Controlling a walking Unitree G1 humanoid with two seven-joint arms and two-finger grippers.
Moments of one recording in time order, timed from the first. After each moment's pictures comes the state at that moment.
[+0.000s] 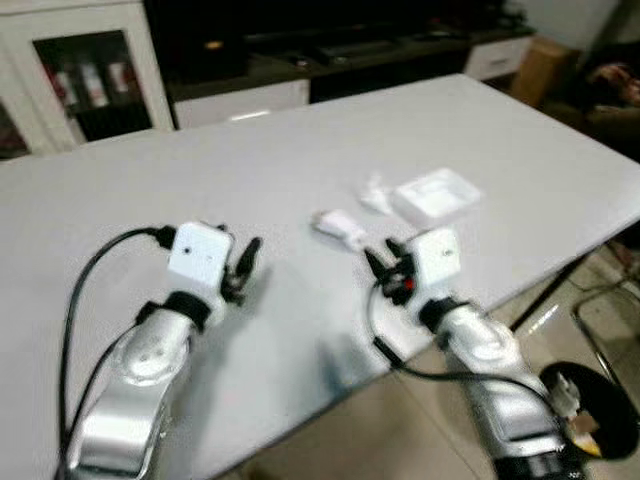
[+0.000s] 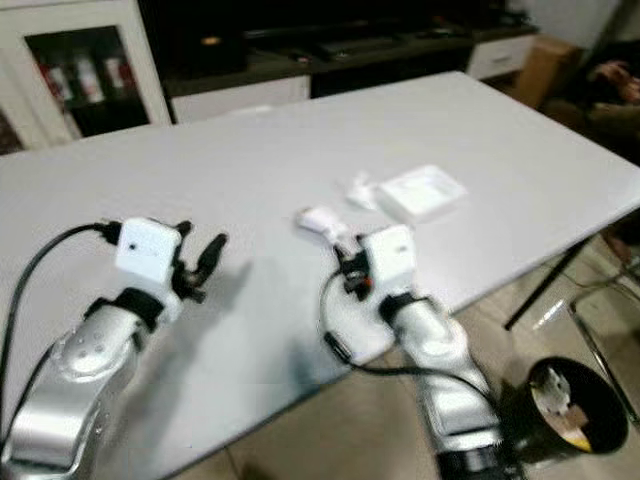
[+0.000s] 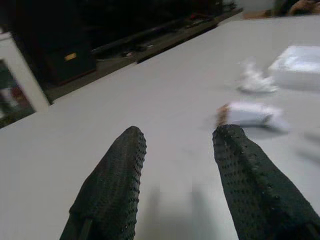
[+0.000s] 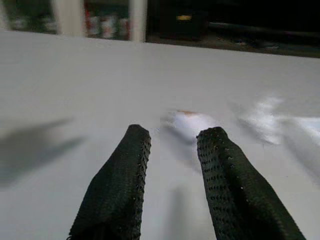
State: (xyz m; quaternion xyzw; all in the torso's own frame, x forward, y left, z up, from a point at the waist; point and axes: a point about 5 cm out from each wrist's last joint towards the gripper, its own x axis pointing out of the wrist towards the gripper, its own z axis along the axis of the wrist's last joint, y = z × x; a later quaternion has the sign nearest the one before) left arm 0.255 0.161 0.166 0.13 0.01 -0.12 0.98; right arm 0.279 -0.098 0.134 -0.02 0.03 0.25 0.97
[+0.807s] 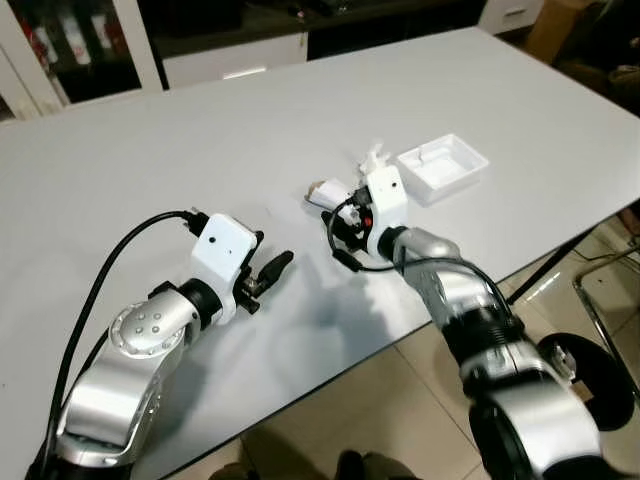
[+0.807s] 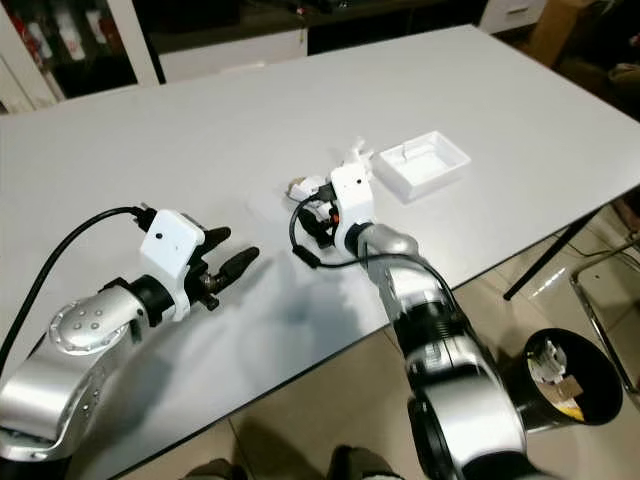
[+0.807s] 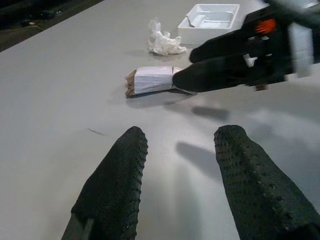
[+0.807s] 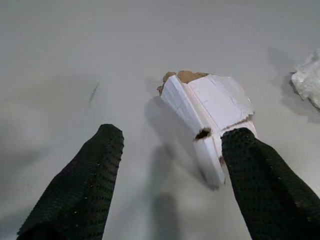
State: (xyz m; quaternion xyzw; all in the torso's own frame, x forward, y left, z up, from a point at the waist) left arm 0.260 0.145 0.179 0.14 0.05 -0.29 0.95; right arm 0.382 -0.075 0.149 -0.02 0.12 0.27 0.95
